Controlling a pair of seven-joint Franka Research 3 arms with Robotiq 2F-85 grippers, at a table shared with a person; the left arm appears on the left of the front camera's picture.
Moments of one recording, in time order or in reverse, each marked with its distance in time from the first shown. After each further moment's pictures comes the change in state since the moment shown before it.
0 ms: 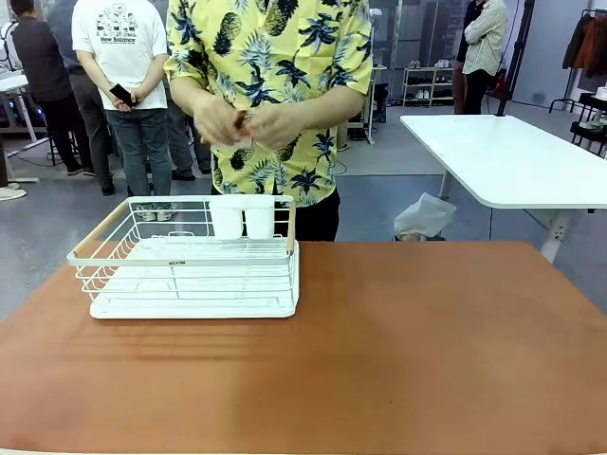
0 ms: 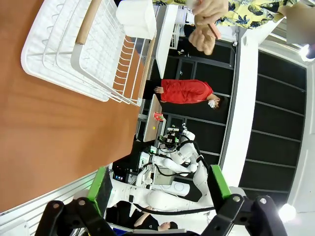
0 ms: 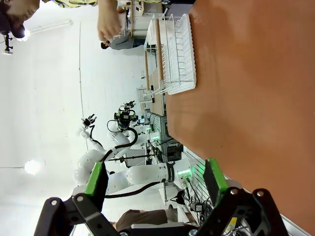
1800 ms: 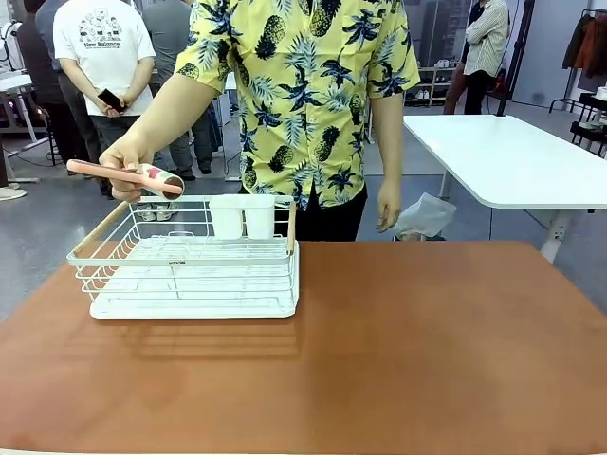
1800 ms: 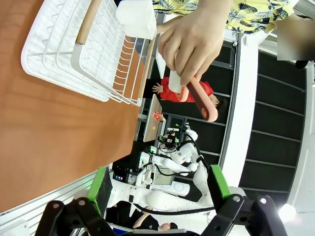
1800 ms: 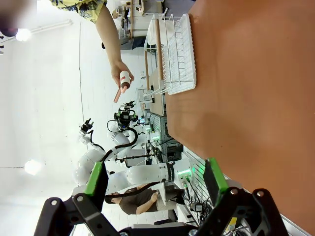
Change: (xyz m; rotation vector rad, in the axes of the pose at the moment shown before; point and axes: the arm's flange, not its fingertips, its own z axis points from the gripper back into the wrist) left arm 0.000 0.000 0.000 0.000 0.000 0.000; right arm 0.000 0.000 0.000 0.000 0.000 0.000
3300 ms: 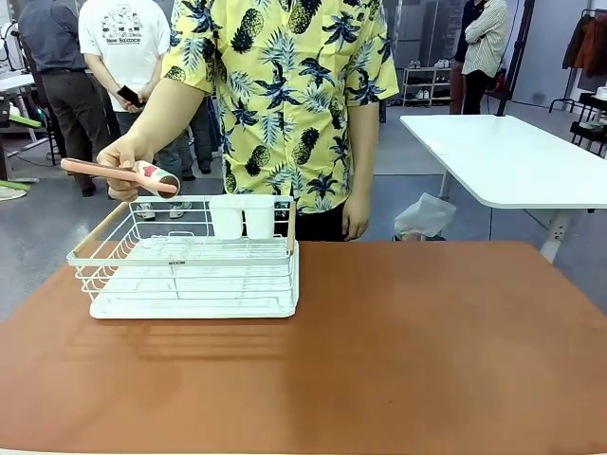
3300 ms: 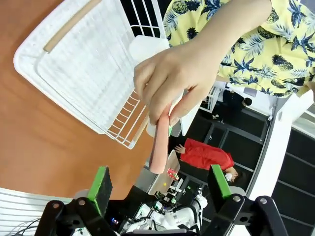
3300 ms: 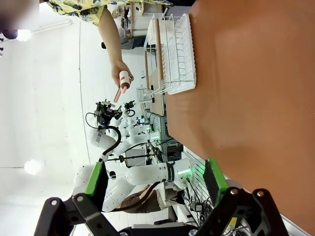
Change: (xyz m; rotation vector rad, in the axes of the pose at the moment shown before) left arm -0.030 -0.136 -0.099 0.246 -0.318 0.189; right arm 0.000 0.000 0.000 -0.001 0.001 0.000
